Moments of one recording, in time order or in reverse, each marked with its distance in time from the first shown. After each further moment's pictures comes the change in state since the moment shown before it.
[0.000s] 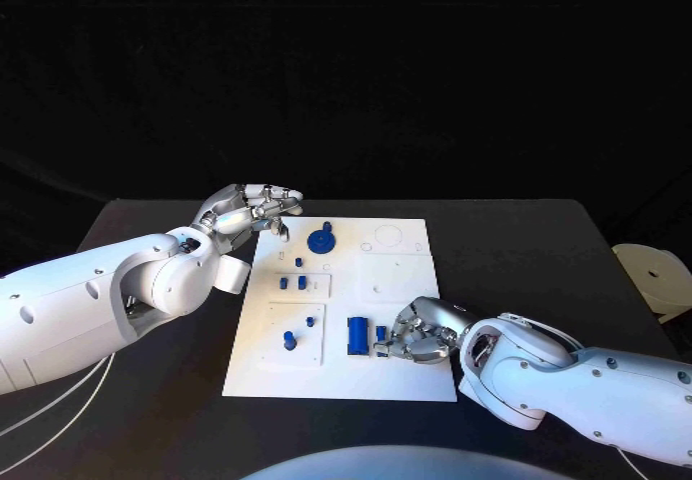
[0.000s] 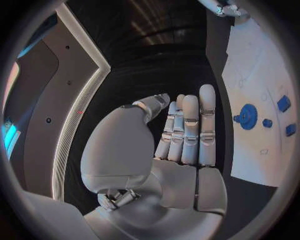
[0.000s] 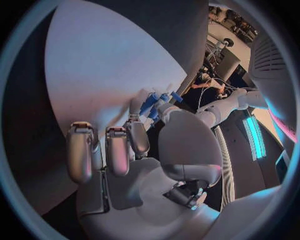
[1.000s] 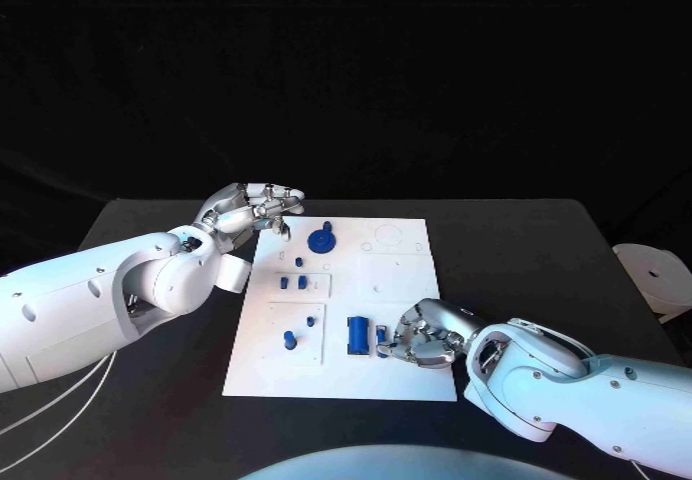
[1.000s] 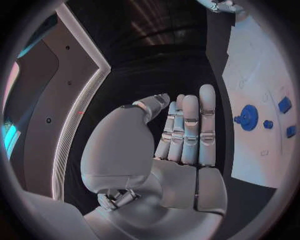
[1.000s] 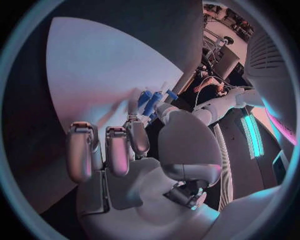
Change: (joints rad) left arm 0.000 -0.001 0.000 0.002 0.001 -0.001 0.001; left_hand 0.000 0.000 0.000 0.000 0.000 0.000 0.000 0.000 0.000 0.000 0.000 0.000 0.000 0.000 0.000 0.000 0.000 0.000 0.000 0.000 0.000 0.000; right arm -0.001 -0.040 -0.002 0.068 -0.011 -0.032 -0.020; right_hand -0.030 -0.022 0.008 -0.003 0.001 -0.003 0.003 -0.007 -0.003 -0.002 0.002 -0.004 0.000 0.000 0.000 0.000 0.000 0.000 0.000 0.000 -0.003 0.000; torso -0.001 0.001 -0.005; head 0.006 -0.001
